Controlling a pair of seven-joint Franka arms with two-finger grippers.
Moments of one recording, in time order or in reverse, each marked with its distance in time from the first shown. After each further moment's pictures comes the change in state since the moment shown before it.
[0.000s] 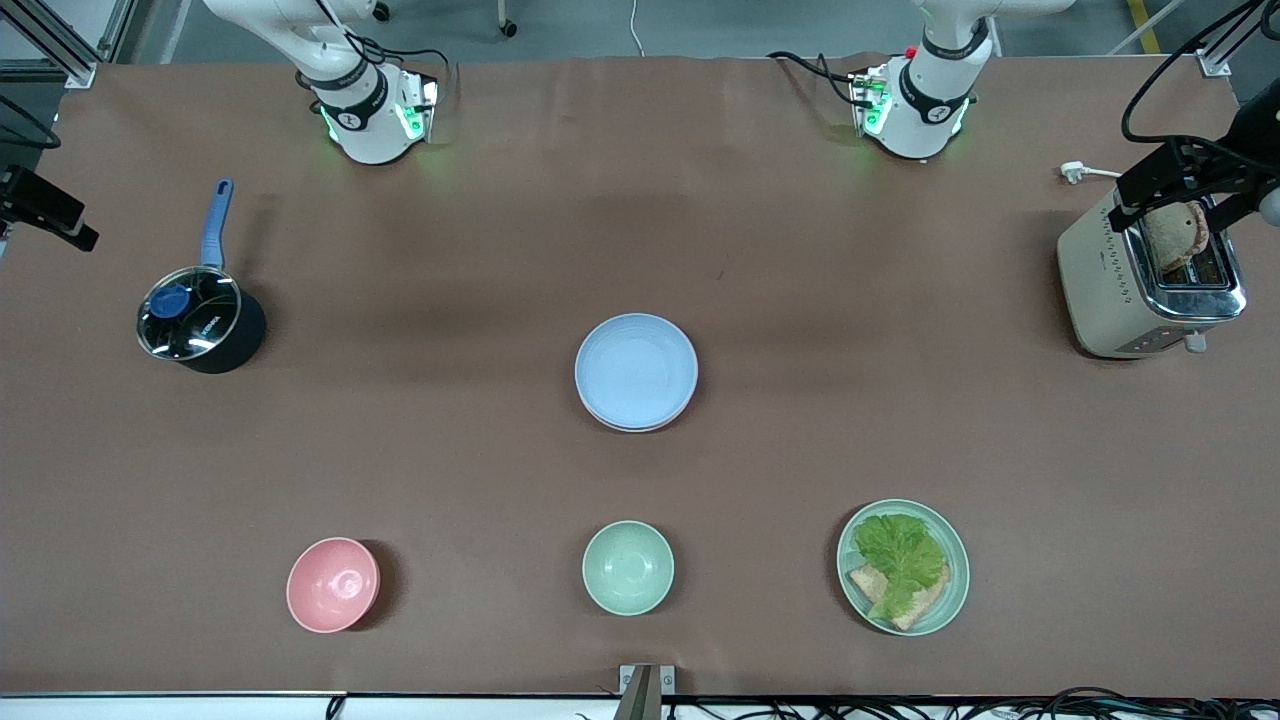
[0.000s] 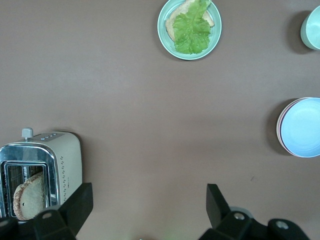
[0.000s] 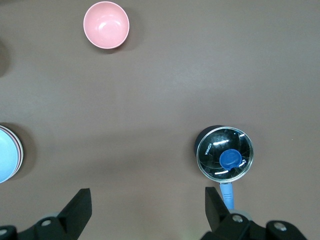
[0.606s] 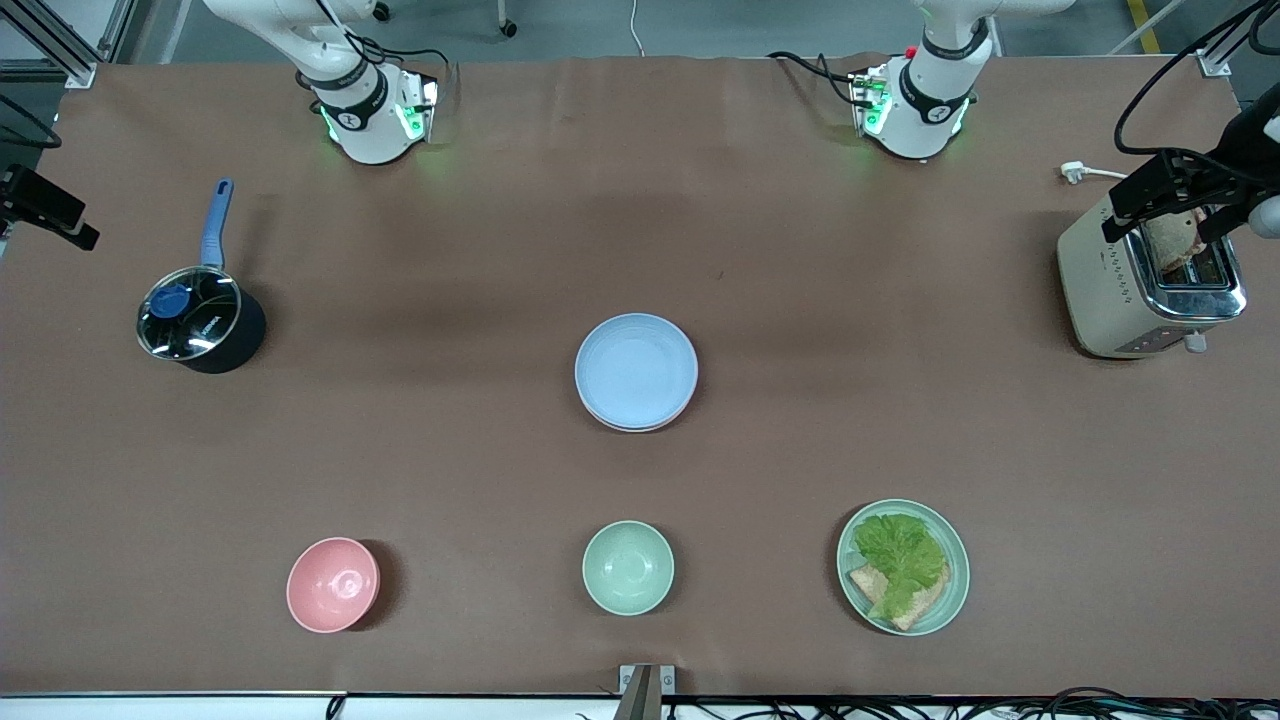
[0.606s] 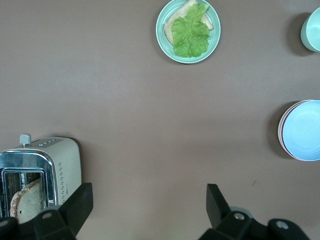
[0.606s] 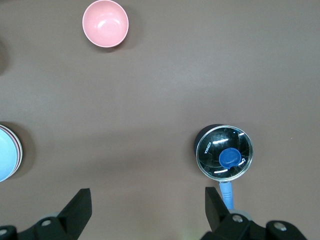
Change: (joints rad) left arm -0.005 0.000 -0.009 -0.027 0.009 0.041 0.002; right arm 0.000 0.000 0.000 0.000 -0.002 -0.005 0.000
